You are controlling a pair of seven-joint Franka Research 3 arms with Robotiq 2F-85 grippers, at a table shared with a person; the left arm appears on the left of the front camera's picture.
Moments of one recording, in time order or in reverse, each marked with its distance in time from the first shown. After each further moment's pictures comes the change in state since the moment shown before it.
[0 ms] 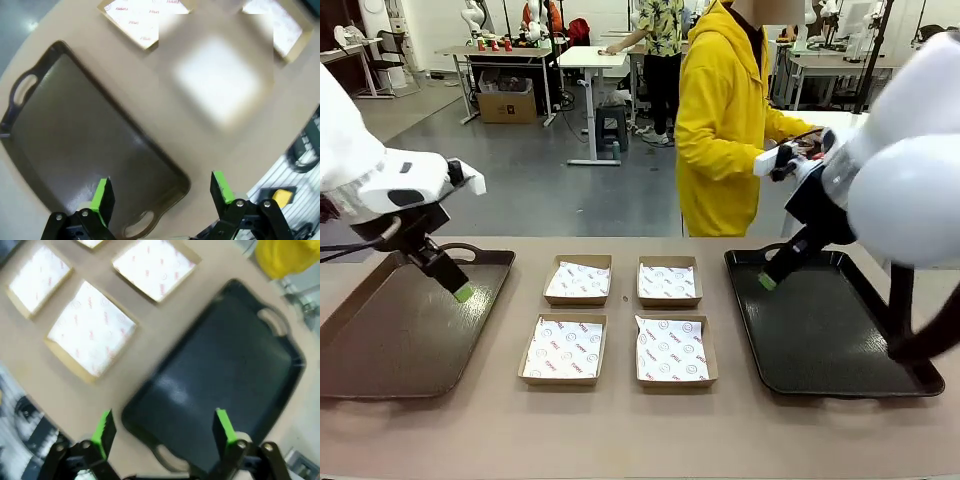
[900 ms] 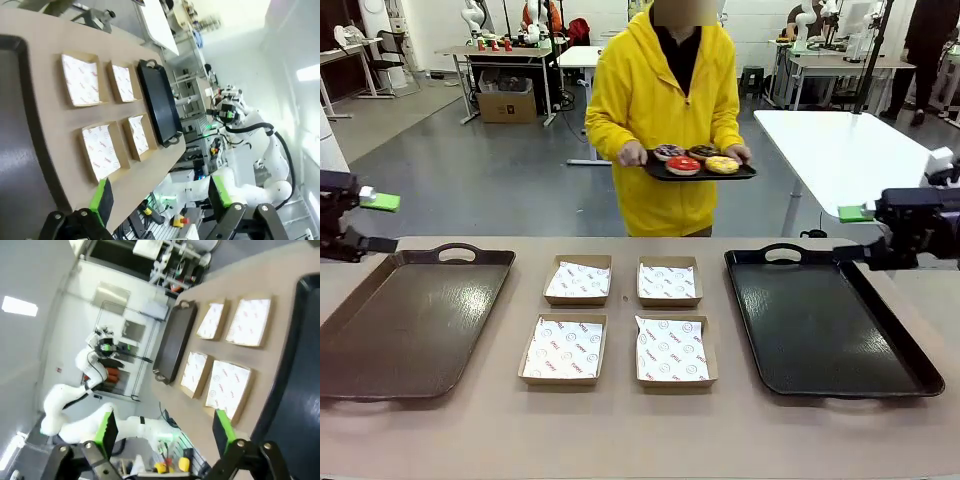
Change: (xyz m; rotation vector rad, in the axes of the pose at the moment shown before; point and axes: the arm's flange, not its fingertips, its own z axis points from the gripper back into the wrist) left arm -0.109 0.142 0.011 -0.879 -0.492 0.724; right arm -0.123 -0.146 -0.015 0.955 -0.460 -0.737
